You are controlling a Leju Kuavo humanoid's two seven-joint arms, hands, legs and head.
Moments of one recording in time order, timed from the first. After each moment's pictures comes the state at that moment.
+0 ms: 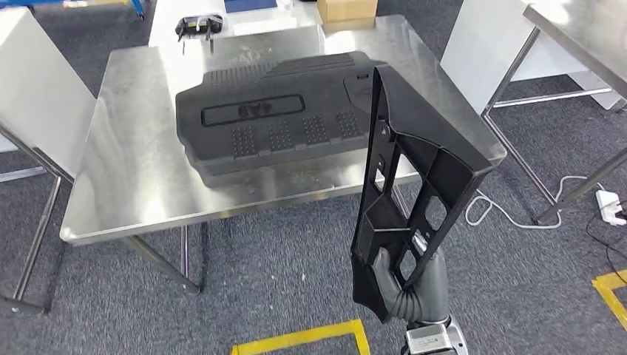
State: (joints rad) left arm -0.04 -0.09 0.75 -0.21 -0.95 0.14 -0.29; right arm 0.21 -0.02 0.42 -1.90 0.33 -0.40 -0.44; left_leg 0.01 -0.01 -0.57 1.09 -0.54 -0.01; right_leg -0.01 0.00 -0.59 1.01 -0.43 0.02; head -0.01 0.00
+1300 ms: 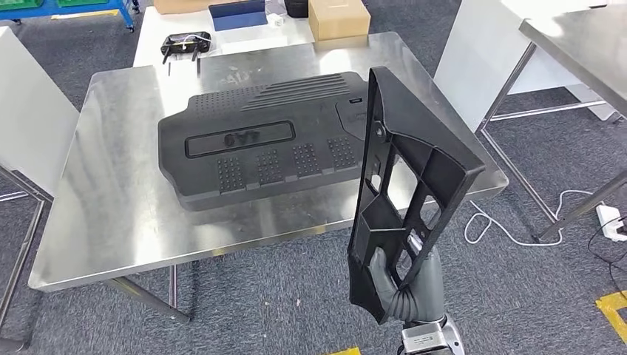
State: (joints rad) left arm -0.04 -0.09 0.75 -0.21 -0.95 0.14 -0.29; right arm 0.21 -0.01 0.42 -1.88 0.33 -0.40 -0.44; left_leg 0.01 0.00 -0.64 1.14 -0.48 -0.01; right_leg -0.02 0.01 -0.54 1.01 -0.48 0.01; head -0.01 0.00
